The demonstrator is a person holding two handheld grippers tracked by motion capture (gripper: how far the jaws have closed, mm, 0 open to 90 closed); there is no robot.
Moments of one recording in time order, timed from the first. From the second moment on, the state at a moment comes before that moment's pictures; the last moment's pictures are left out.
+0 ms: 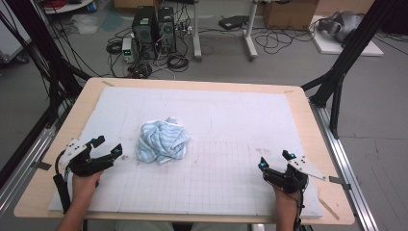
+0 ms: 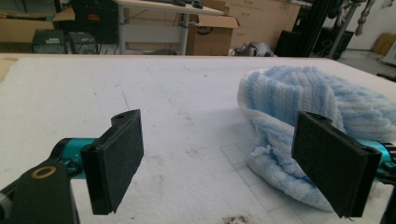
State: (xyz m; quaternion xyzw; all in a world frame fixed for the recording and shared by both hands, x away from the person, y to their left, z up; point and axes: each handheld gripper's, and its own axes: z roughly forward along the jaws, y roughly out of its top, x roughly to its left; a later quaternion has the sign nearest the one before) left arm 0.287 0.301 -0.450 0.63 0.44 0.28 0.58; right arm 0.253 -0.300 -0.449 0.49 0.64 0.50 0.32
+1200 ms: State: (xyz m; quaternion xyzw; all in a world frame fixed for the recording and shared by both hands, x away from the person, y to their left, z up) left arm 0.380 0.217 -0.440 0.73 0.44 0.09 0.52; right arm 0.255 -0.297 -0.449 0.48 0.66 0.49 0.32
